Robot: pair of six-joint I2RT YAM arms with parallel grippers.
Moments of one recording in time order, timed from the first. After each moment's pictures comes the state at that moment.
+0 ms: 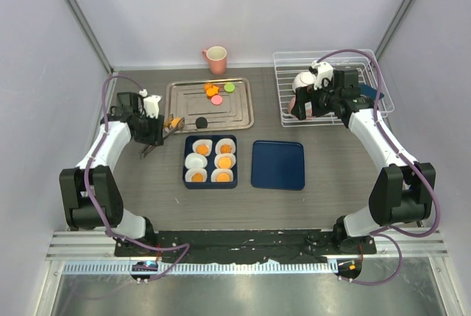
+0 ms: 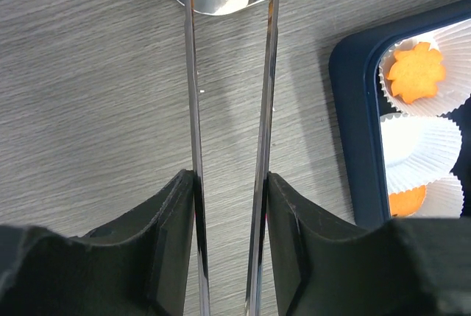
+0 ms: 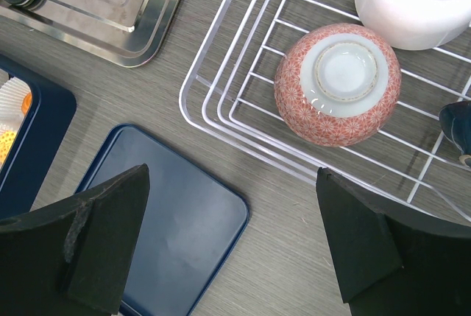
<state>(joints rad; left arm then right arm) 0.07 1.48 1.06 -0.64 0.26 0.26 0.10 1.48 1.21 -0.41 -0.37 -0.14</state>
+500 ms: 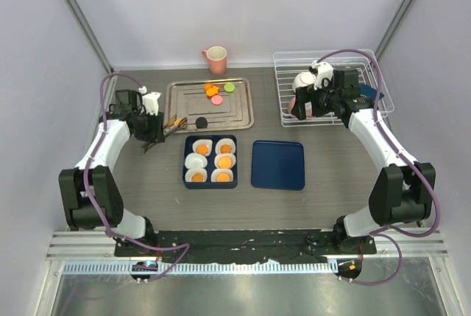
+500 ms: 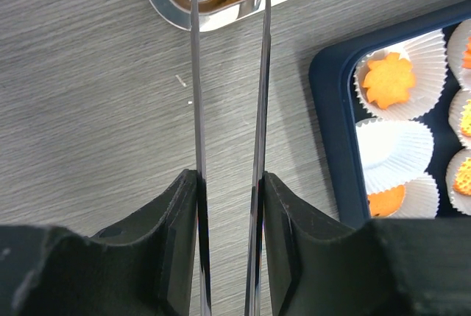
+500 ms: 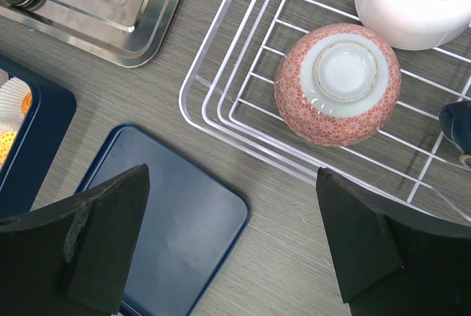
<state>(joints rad) 0.07 1.48 1.09 -0.65 0.30 0.25 0.10 1.48 1.21 -0.41 -0.37 -0.14</state>
